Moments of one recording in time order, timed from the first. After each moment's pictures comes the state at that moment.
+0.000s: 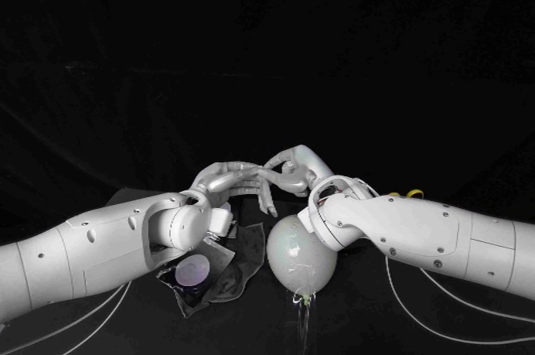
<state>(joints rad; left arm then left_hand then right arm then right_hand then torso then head) 1.31 -0.70 -0.08 1.37 0.09 -0.26 0.33 1.38 -0.03 0.70 -0.01 0.04 0.80 0.19 0.55 0.51 1.17 0.13 0.14 0.07 0.97 0.11 0.39 0.19 0.16 0.85 0.23 0.37 0.24 1.37 -0.50 -0.12 1.41 -0.86 -0.73 -0.12 1.28 -0.12 0.39 0.17 0.05 0.96 0.12 0.33 0.38 1.40 0.05 1.32 1.31 1.47 -0.01 1.56 1.31 0.09 1.40 0.10 1.23 1.31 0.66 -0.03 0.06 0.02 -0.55</state>
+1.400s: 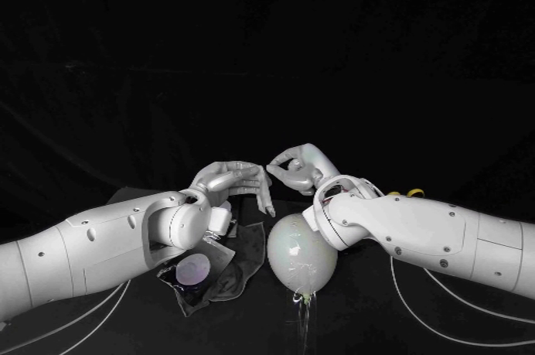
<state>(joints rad) 1.31 -0.70 -0.08 1.37 0.09 -0.26 0.32 1.38 -0.03 0.70 -0.01 0.04 0.80 0.19 0.54 0.51 1.17 0.13 0.13 0.06 0.97 0.11 0.38 0.19 0.16 0.85 0.23 0.38 0.25 1.37 -0.52 -0.12 1.41 -0.84 -0.75 -0.11 1.20 -0.14 0.50 0.13 0.05 0.90 0.13 0.38 0.43 1.42 0.05 1.33 1.31 1.47 -0.02 1.57 1.31 0.06 1.41 0.08 1.23 1.31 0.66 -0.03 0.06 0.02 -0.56</state>
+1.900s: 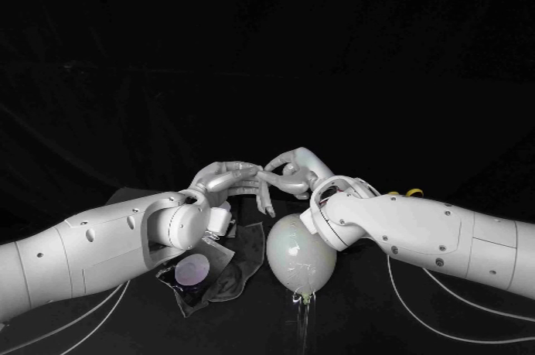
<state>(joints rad) 1.31 -0.70 -0.08 1.37 0.09 -0.26 0.32 1.38 -0.03 0.70 -0.01 0.04 0.80 0.19 0.54 0.51 1.17 0.13 0.13 0.06 0.97 0.11 0.38 0.19 0.16 0.85 0.23 0.38 0.25 1.37 -0.51 -0.12 1.40 -0.84 -0.68 -0.12 1.18 -0.16 0.43 0.16 0.05 0.86 0.15 0.33 0.41 1.41 0.07 1.32 1.31 1.47 0.00 1.57 1.31 0.06 1.39 0.10 1.21 1.31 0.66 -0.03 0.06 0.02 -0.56</state>
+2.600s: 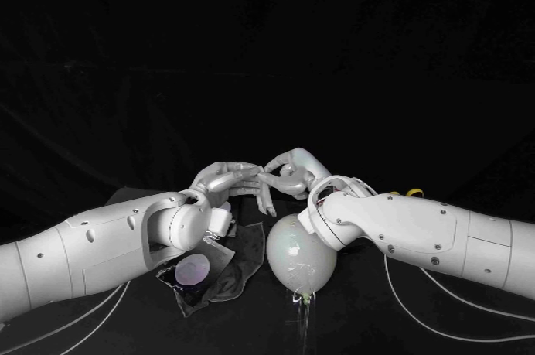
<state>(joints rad) 1.31 -0.70 -0.08 1.37 0.08 -0.26 0.31 1.37 -0.04 0.70 -0.02 0.04 0.81 0.19 0.54 0.51 1.17 0.13 0.13 0.07 0.97 0.11 0.38 0.19 0.16 0.84 0.23 0.39 0.25 1.37 -0.50 -0.12 1.39 -0.83 -0.67 -0.11 1.28 -0.08 0.45 0.14 0.05 0.97 0.11 0.36 0.42 1.43 0.04 1.36 1.31 1.47 -0.02 1.57 1.31 0.06 1.41 0.09 1.26 1.31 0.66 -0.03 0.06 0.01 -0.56</state>
